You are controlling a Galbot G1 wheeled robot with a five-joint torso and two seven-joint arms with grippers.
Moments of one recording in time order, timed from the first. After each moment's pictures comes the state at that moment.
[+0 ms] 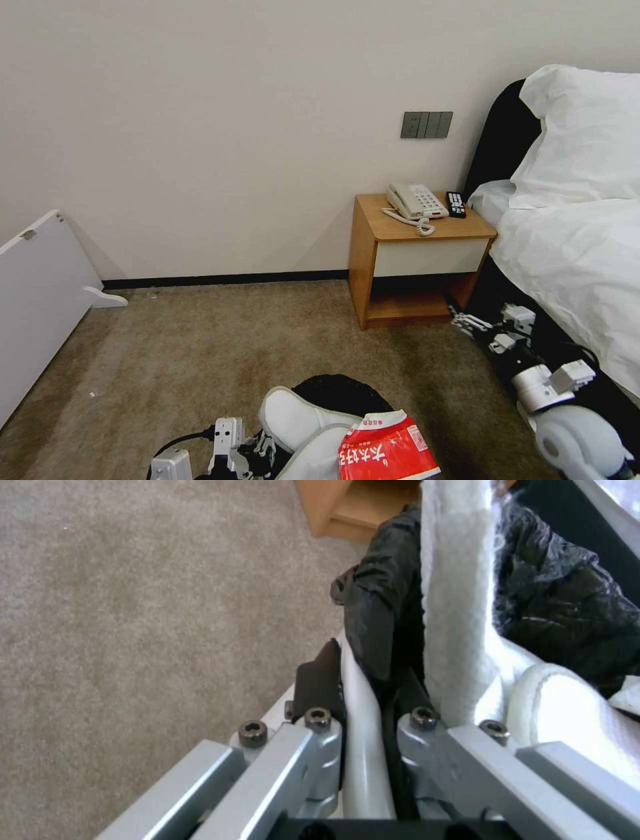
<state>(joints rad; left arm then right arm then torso) 1.77 -1.34 -0.47 -2.40 -0.63 0.68 -0.06 -1.43 0.89 0.54 1.93 0.66 0.18 0.13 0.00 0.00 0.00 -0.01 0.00</state>
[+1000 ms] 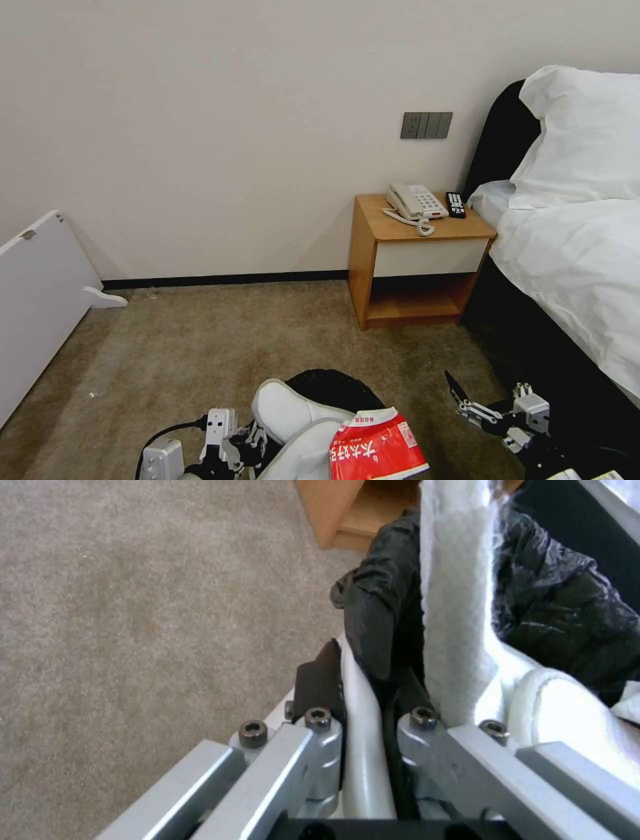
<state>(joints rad) 1.74 -1.29 -0.50 -2.40 -0.65 0.67 -0.05 -1.81 1.06 0.70 2.07 0.51 0.25 -0.16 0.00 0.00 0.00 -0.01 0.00</state>
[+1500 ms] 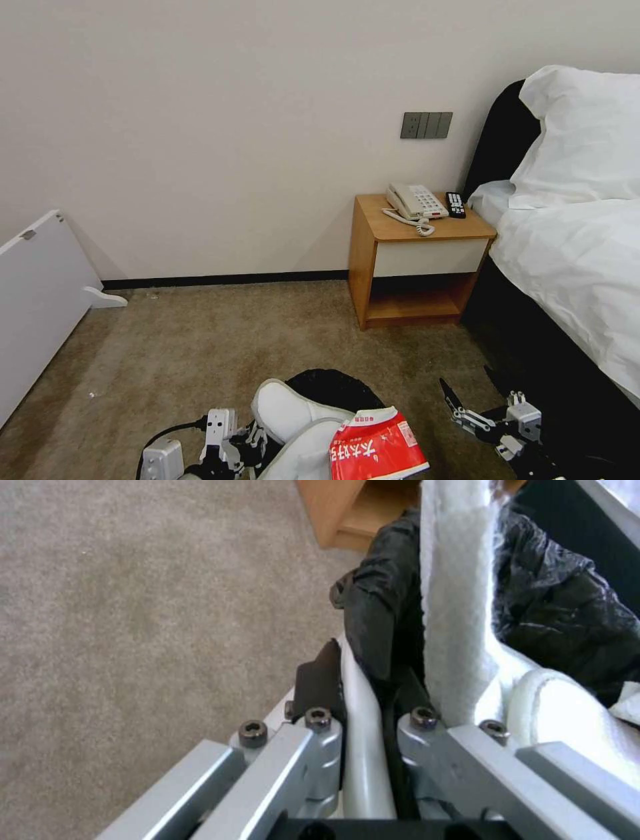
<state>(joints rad) 1.74 -1.30 -0.50 -2.39 -0.65 0.67 -0.05 -1.78 1.10 0.67 2.03 0.48 0.27 -0.18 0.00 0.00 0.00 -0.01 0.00</state>
